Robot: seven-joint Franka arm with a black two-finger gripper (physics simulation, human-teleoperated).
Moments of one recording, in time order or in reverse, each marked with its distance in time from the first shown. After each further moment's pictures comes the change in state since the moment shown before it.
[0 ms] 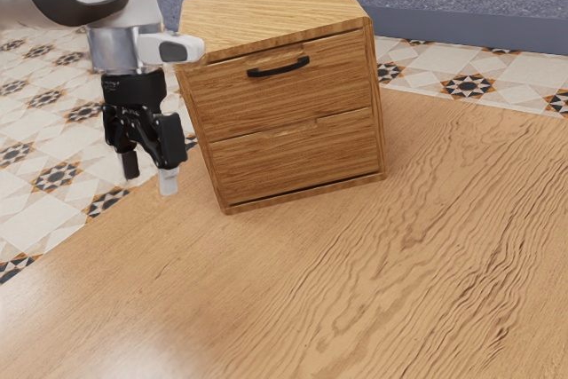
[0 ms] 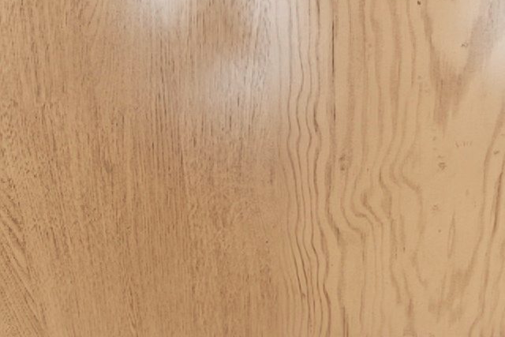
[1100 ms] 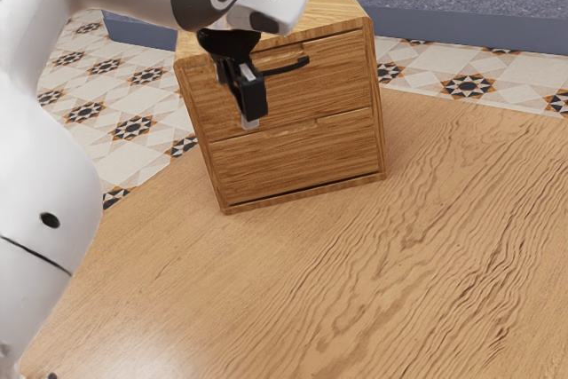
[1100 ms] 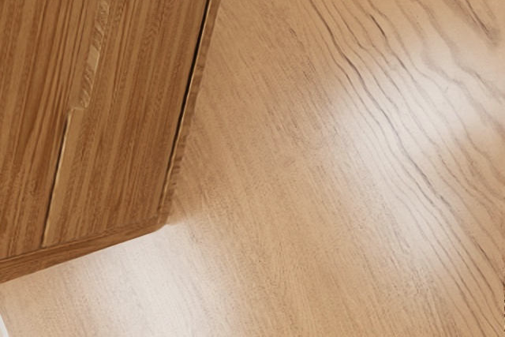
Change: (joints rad) arm -0.380 0.537 0.685 0.204 -0.310 0.328 0.584
